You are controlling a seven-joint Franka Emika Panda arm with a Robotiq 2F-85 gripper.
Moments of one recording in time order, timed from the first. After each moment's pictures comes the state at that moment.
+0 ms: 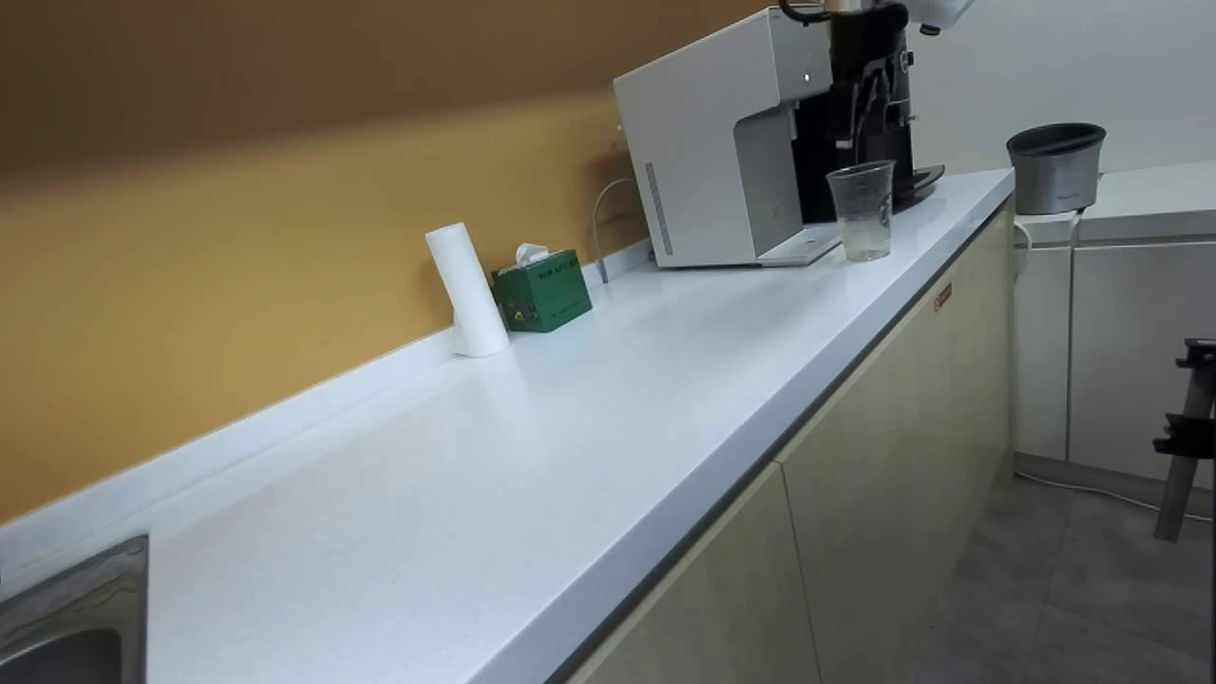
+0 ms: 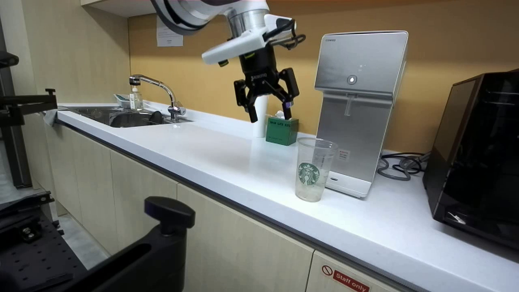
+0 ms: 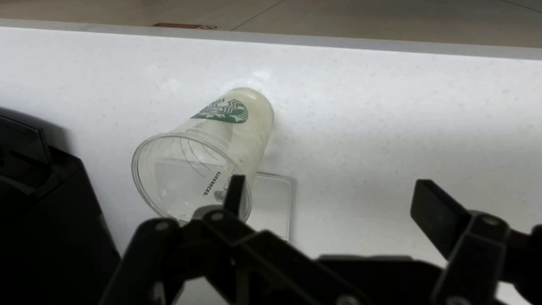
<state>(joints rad) -0.22 -0.17 -0.24 -2.40 -0.27 2.56 -0.30</state>
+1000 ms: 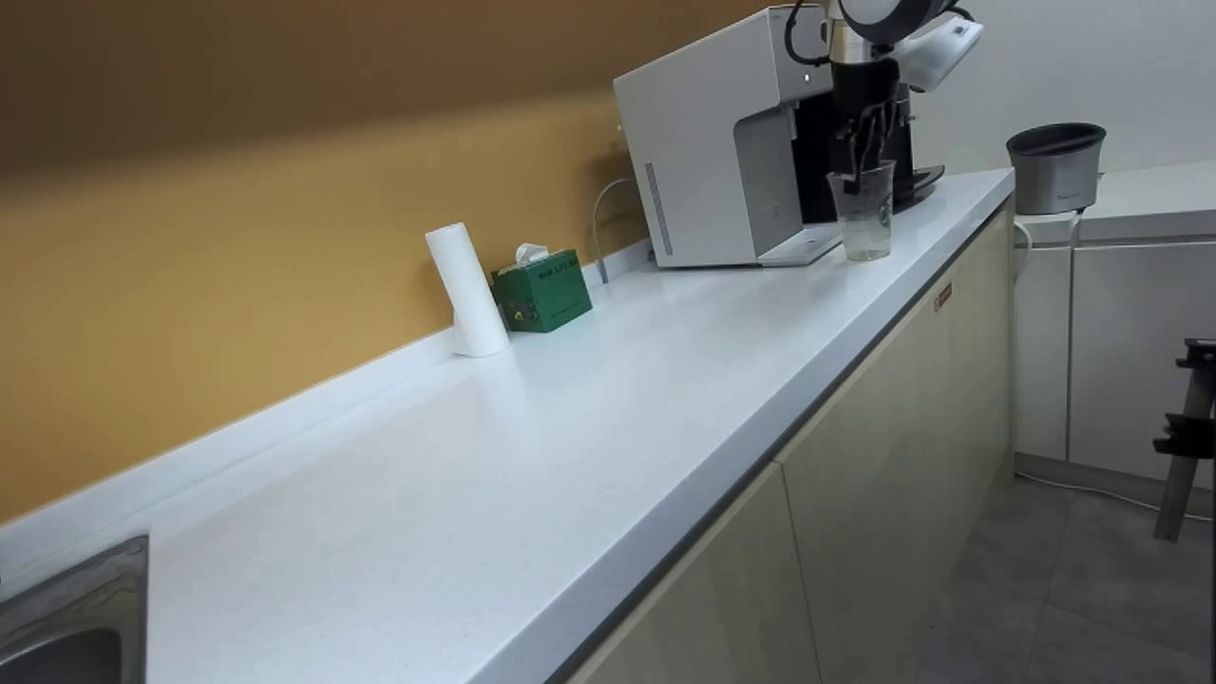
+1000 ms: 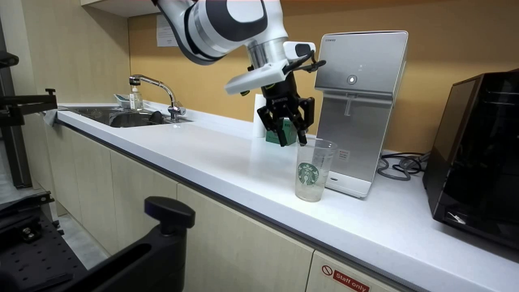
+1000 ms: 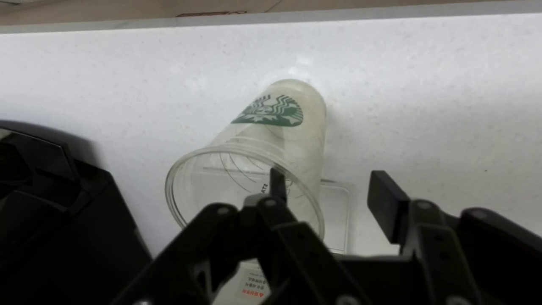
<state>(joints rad) -0.27 0.02 -0.26 -2.34 -0.29 2.74 -0.22</state>
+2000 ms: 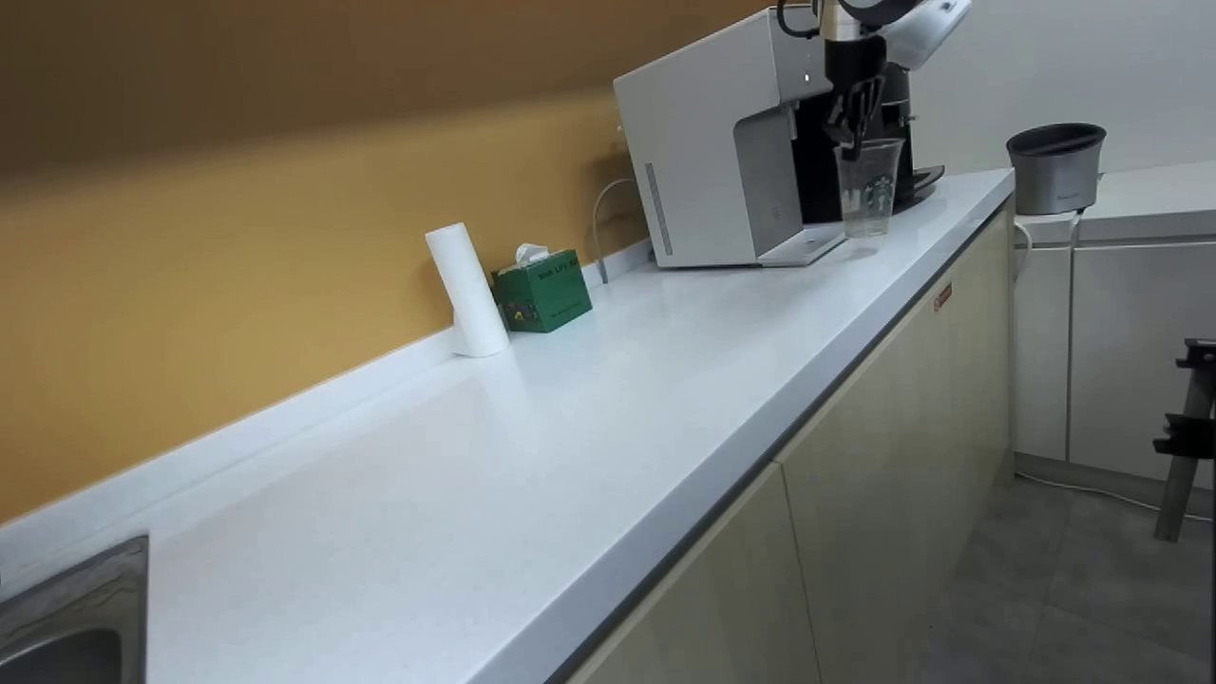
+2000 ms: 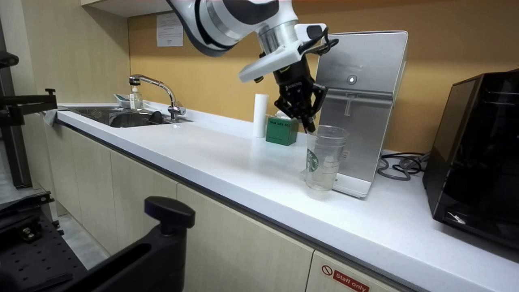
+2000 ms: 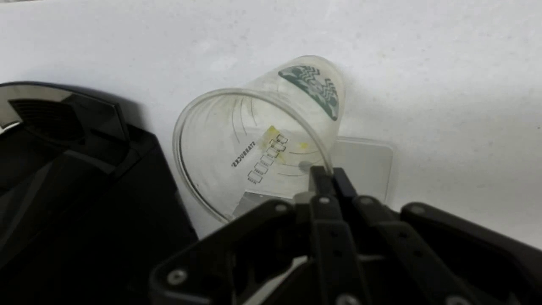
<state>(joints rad) -0.27 0.02 -0.27 -2.25 -0.37 2.73 -0.17</state>
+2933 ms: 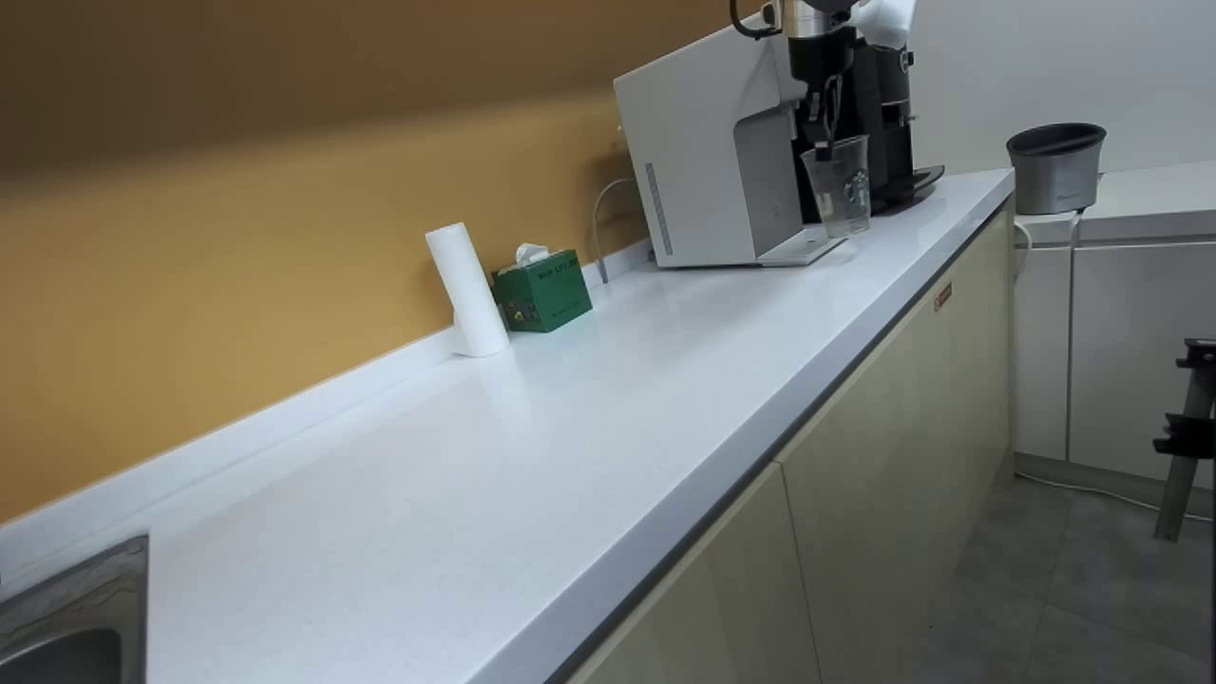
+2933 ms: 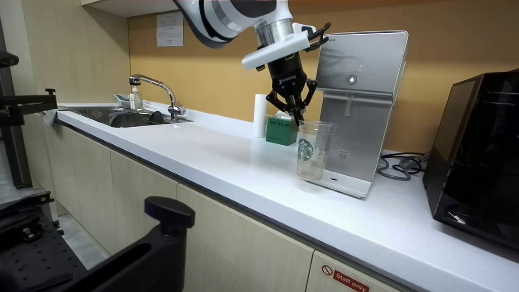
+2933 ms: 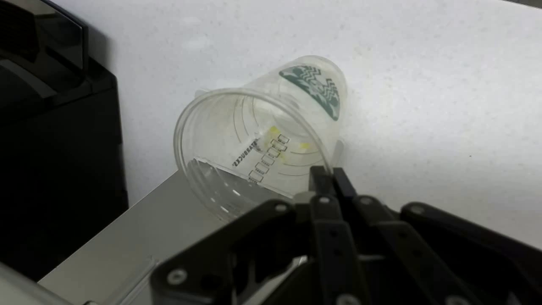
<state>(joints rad) -0.23 0.04 -0.22 -2.17 -0.34 2.58 -0.43</state>
